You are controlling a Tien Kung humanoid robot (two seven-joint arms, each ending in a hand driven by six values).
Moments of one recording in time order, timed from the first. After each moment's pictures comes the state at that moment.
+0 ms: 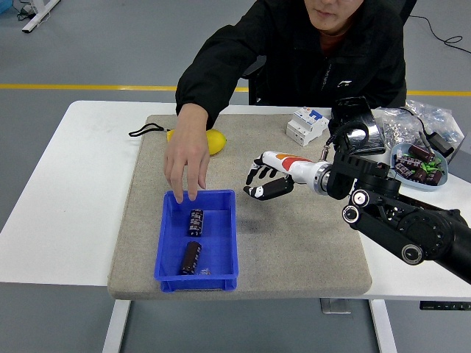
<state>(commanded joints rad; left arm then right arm) -0.18 0.06 -1.09 -0.20 1.17 0.10 0.27 0.93 -0.17 0.49 1.02 -1.46 0.11 -0.18</state>
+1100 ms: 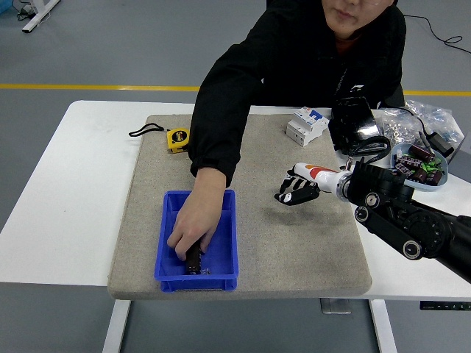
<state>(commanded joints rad) -0.19 0.05 -1.09 -0.19 1.18 0.10 0.27 0.92 -0.16 0.46 0.77 -1.45 0.12 -0.15</state>
